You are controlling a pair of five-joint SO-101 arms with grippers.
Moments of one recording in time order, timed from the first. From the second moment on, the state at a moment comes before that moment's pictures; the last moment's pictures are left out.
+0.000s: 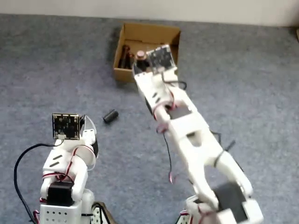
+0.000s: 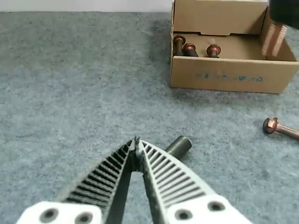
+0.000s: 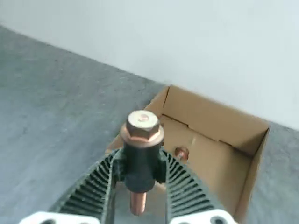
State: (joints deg) left arm -3.6 -103.7 87.3 51.9 7.1; right arm -27.2 -10.1 34.9 -2.0 6.5
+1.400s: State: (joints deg) left arm -7.9 -103.7 87.3 51.9 2.8; right arm -25.4 -0.5 9.5 32.2 6.4
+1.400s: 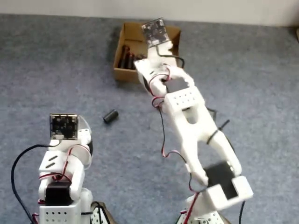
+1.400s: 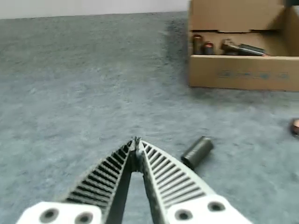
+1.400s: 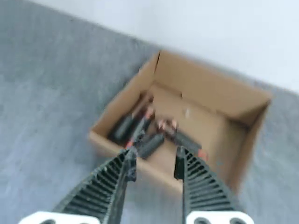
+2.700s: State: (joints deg) left arm -16.3 -103.7 87.3 51.8 2.8; right arm -45.0 25.9 -7.1 51.4 -56.0
